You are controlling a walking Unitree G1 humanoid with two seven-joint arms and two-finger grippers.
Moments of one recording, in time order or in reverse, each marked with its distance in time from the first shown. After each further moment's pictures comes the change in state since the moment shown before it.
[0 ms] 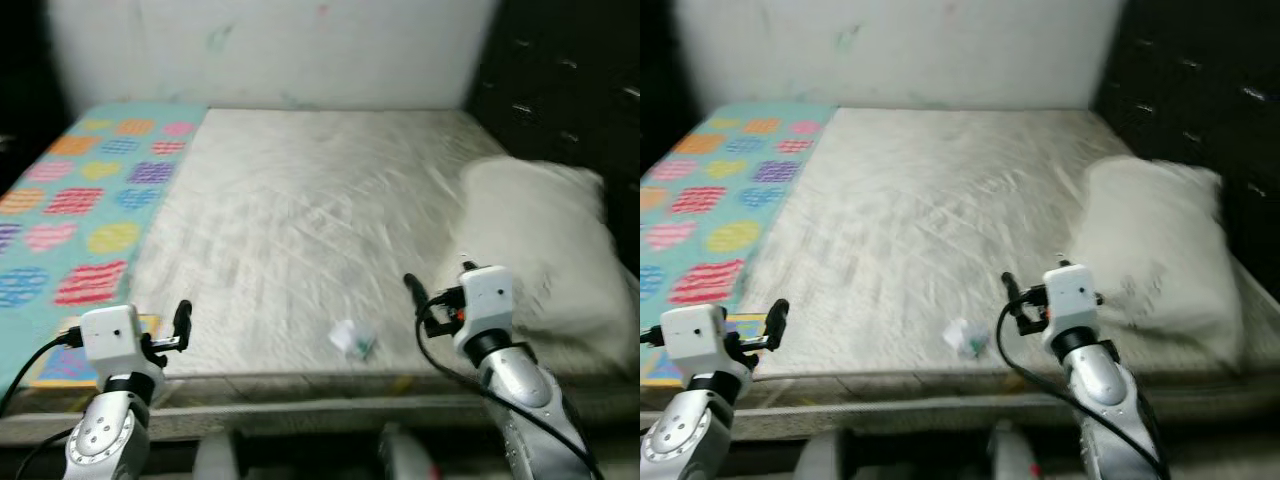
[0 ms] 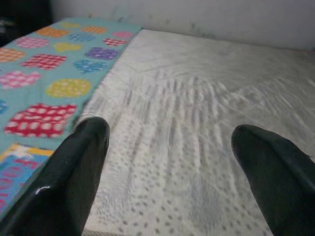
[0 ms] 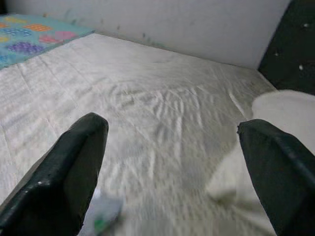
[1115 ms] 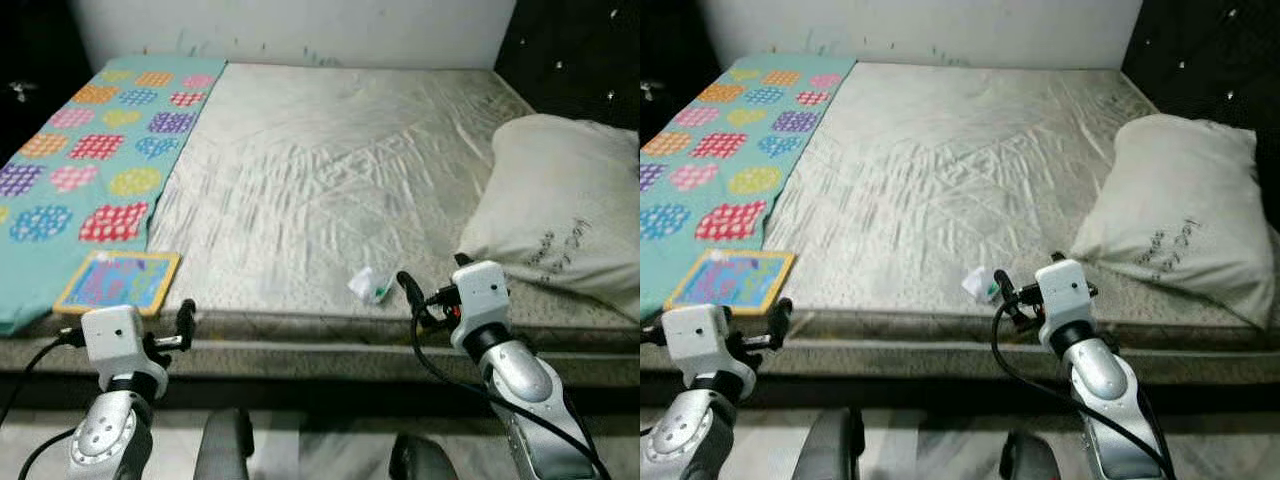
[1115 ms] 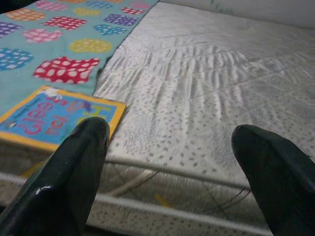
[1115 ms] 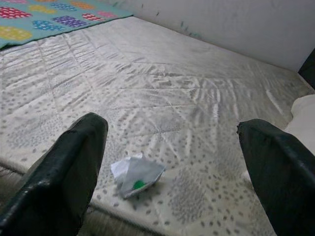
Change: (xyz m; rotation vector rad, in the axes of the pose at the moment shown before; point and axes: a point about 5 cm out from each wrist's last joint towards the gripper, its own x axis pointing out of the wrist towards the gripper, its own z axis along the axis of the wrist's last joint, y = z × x) left arm -0.003 -0.003 -0.003 -0.030 0.008 -0.007; right arm 0.008 -0.001 0.011 -0.080 -0.045 0.067
